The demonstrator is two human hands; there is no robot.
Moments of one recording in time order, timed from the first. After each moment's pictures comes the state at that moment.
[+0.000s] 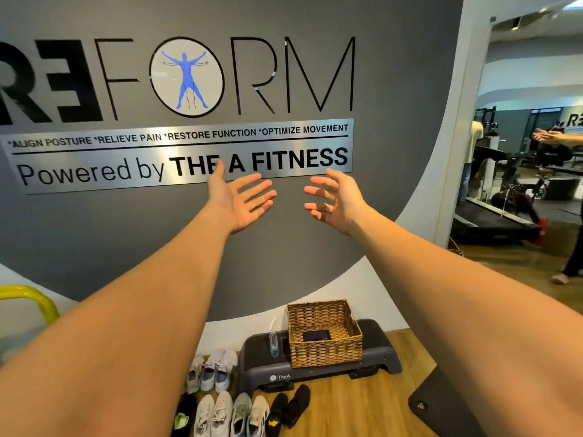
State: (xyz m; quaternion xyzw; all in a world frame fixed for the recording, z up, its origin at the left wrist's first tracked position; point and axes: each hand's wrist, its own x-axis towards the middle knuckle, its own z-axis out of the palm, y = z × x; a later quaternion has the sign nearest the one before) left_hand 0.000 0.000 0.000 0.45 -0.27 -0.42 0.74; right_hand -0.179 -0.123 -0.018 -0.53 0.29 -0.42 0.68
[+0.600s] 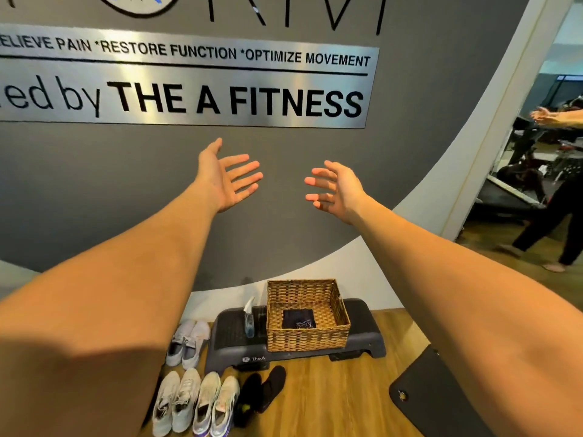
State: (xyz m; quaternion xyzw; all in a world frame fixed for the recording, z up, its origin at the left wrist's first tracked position) left_hand 0.128 -0.257 -0.088 0.50 -0.23 -0.42 0.72; right_hand -0.068 -0.397 -0.115 -0.54 0.36 -0.35 0.67
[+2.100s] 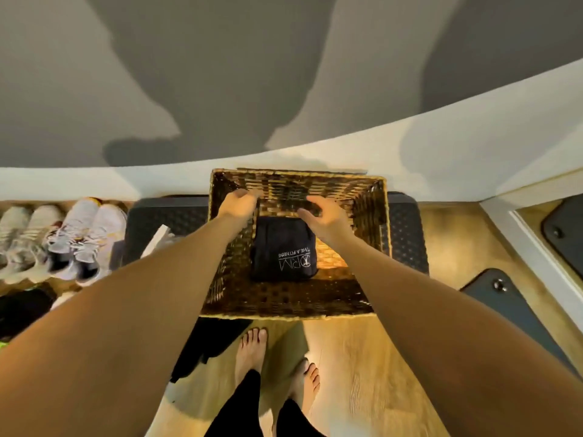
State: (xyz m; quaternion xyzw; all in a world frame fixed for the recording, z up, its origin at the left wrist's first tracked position) left_hand 0.320 -0.815 -0.876 0.79 -0.05 -0.51 0.33; right_hand 0.130 -0.909 -0.878 -0.73 0.50 0.06 0.46
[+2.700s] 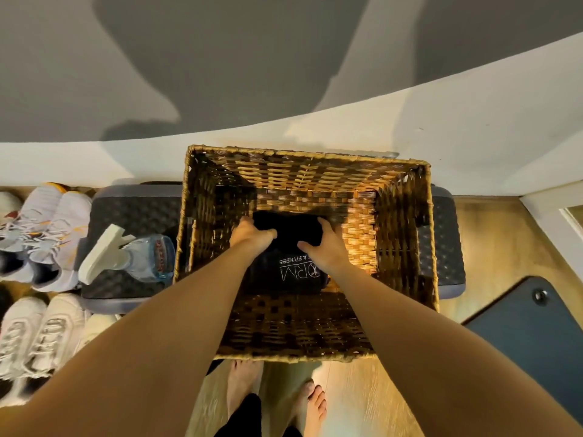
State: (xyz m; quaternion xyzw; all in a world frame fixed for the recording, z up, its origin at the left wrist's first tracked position) left_hand 0.286 -0.816 -1.049 0.85 -0.08 -0.48 0.16; right_hand 0.120 -0.899 -1.051 -0.69 0.55 0.12 0.45
